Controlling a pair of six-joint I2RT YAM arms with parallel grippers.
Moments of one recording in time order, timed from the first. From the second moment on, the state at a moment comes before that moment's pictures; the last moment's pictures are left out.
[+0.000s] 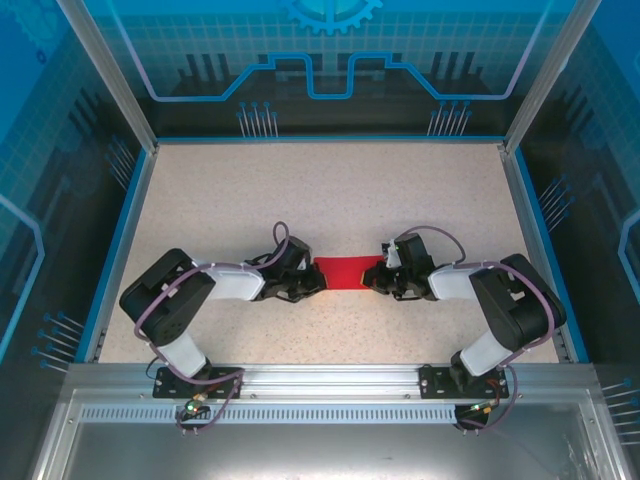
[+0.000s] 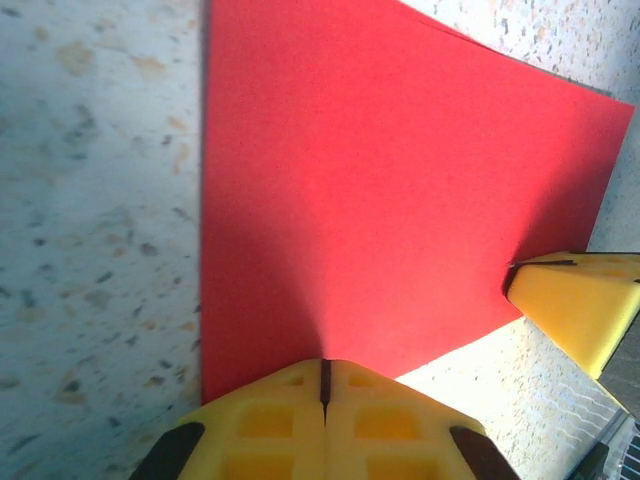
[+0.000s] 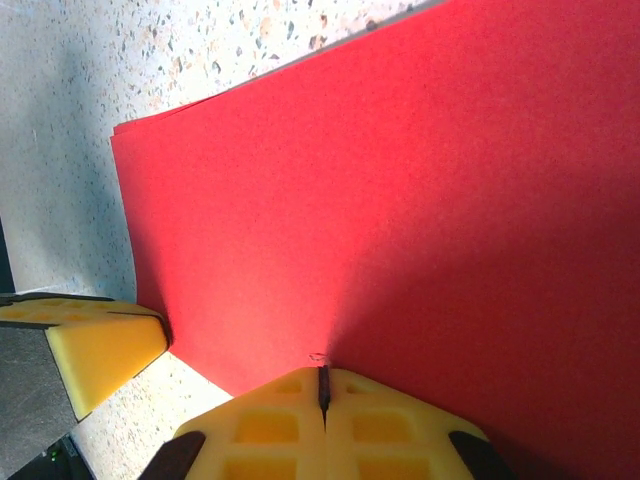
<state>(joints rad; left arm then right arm) -0.65 1.68 0.66 0.10 0.30 -1.03 0.41 1.59 0.50 0.15 -0.50 0.76</state>
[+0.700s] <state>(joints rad) -0.44 1.48 0.76 -0.26 0.21 -0.87 0.53 1.56 0.76 -0.18 -0.33 0.61</state>
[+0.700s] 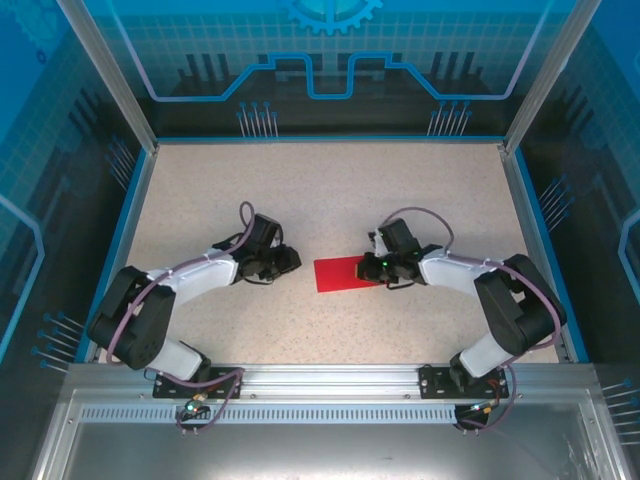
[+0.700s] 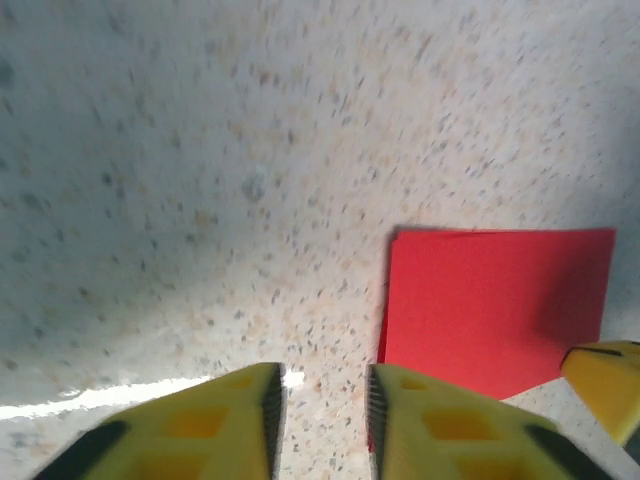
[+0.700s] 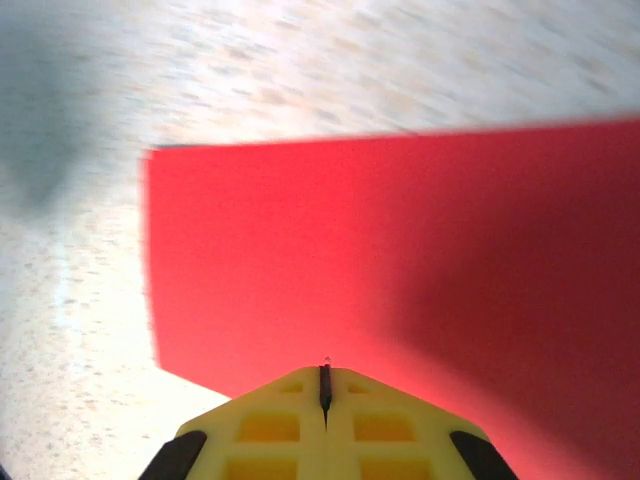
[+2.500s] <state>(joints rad) -0.35 1.47 0.80 -0.31 0.32 -0.75 0.60 1.72 0.94 -0.41 -0.07 0.62</state>
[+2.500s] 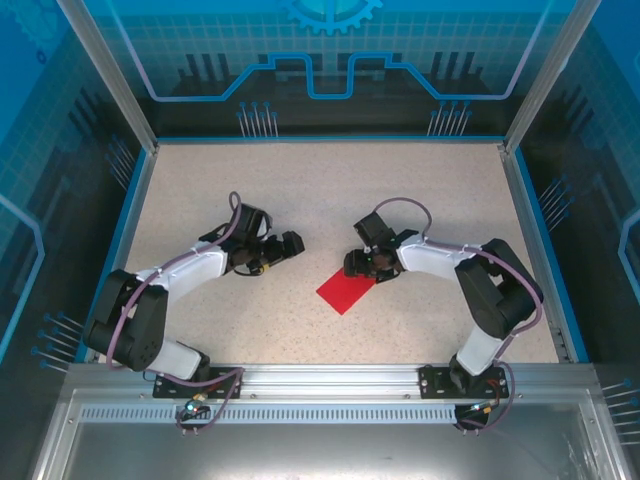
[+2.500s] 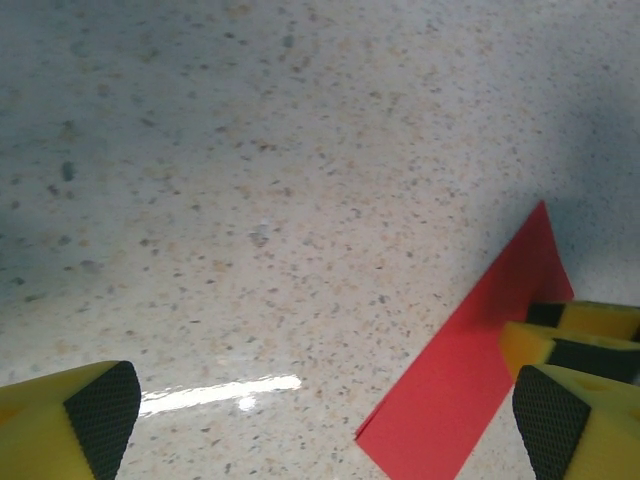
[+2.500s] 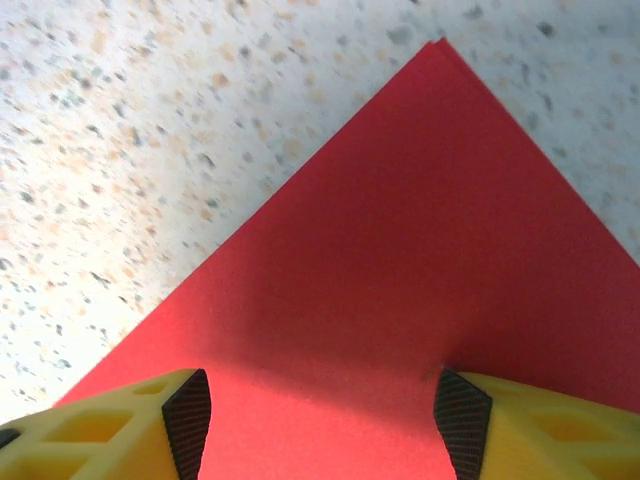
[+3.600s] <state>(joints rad) -0.58 1.57 0.72 -0.21 0.50 -1.01 0.54 1.92 1.11 -0.22 -0.27 0.56</state>
